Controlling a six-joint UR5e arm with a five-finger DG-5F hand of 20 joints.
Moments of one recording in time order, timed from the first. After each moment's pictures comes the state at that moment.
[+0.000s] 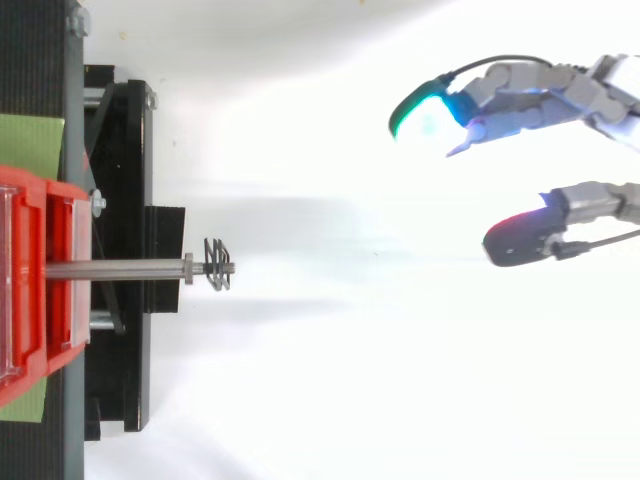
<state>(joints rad) 0.19 -2.04 -1.82 -2.36 -1.02 -0.35</state>
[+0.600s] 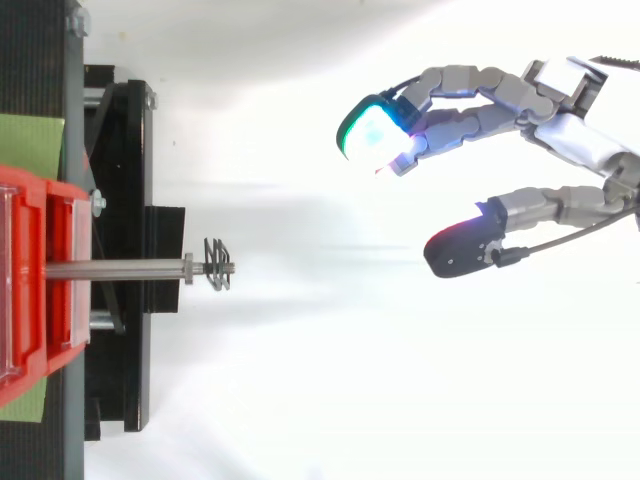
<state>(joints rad) 0.19 -2.10 -1.69 -2.48 -0.99 -0.20</state>
